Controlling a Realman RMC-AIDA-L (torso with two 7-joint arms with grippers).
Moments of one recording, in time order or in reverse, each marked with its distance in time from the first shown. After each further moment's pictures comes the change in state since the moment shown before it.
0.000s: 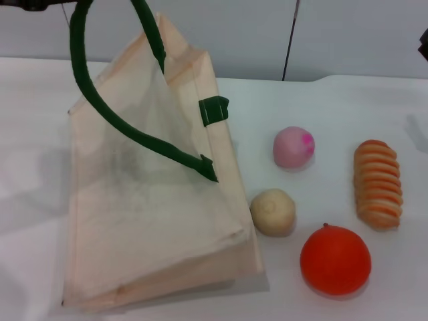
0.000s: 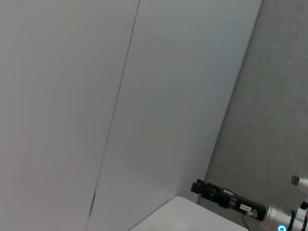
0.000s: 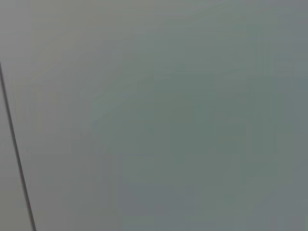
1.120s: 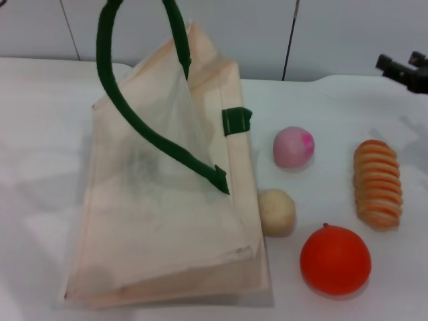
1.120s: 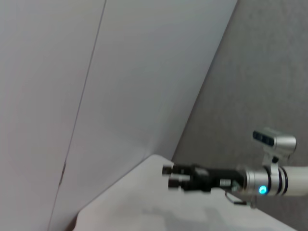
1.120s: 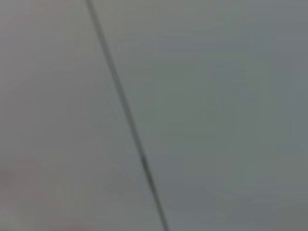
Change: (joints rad) left arm -0.175 0.036 0.002 0.007 0.230 0.017 -0.089; right arm -0.009 -0.033 -0.072 -0.353 -0.766 0.033 0.760
